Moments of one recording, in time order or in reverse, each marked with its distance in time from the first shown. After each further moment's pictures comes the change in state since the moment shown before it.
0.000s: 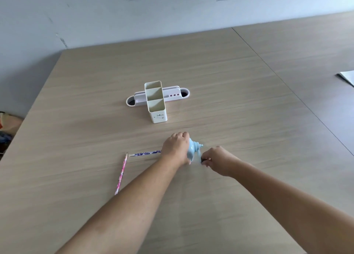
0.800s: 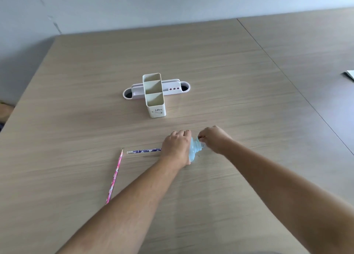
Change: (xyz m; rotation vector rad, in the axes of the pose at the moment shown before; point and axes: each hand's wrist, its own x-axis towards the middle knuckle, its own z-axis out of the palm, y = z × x) left_hand -0.003 0.005 0.006 -0.029 0.043 0.014; right_hand 0.065 0.011 -0.018 -0.112 0.055 0.065
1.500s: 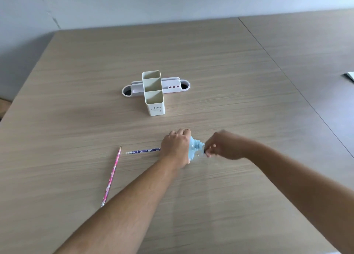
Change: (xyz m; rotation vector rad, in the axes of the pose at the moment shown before) left_hand -0.002 0.001 0.005 -0.027 0.052 -0.022; right_hand -0.043 0.014 -0.025 0.051 -0.189 -0.229
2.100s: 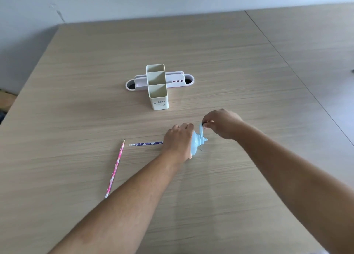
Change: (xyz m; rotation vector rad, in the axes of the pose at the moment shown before) left_hand -0.004 -0.001 -0.001 0.006 -0.027 0.008; right_hand 0.035 -0.001 -0.016 -0.147 0.279 0.174
